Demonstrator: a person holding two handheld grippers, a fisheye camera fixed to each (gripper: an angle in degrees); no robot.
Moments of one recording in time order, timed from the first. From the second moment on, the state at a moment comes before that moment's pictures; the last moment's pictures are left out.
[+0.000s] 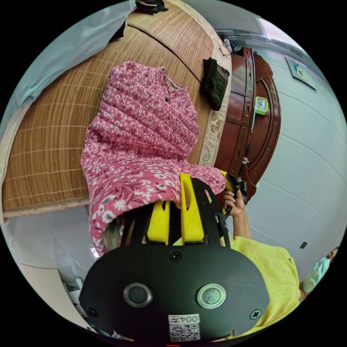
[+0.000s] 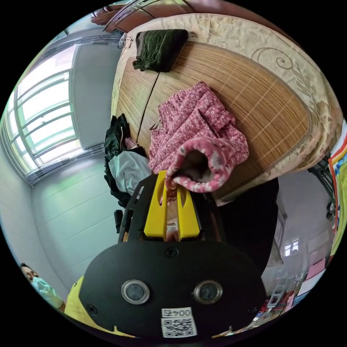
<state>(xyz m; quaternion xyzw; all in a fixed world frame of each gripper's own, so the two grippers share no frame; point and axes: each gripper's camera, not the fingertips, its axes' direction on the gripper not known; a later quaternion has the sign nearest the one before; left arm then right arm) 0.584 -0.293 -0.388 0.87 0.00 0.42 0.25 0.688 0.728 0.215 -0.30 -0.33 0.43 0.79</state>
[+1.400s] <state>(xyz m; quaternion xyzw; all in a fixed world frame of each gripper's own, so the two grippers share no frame) 0.622 -0.064 -0.483 0.82 0.06 0.50 0.27 0.698 0.542 0.535 -0.39 -0.41 0.33 0.75</state>
